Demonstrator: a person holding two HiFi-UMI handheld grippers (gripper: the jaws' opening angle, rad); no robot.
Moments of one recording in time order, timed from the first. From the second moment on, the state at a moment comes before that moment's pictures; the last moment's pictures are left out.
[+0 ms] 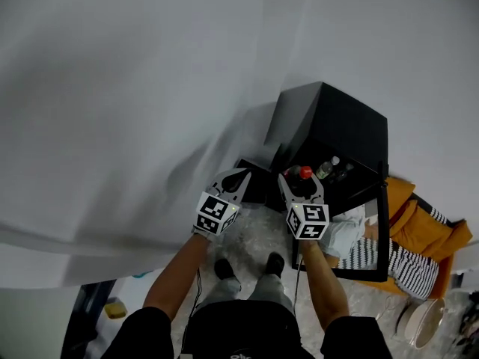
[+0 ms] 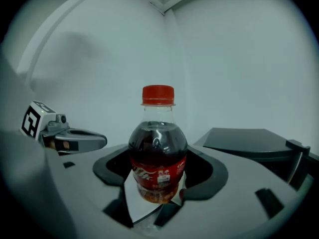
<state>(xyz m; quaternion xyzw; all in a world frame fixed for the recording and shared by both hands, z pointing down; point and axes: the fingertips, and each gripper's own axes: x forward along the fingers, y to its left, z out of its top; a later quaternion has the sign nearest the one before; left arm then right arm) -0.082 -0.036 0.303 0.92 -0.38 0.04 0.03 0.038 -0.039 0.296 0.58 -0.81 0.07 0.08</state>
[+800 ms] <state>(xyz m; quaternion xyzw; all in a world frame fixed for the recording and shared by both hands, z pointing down) -0.123 -0.061 0.298 0.91 -0.41 0.04 0.04 -0.022 -0.074 0.294 0.53 -0.84 0.07 0.10</state>
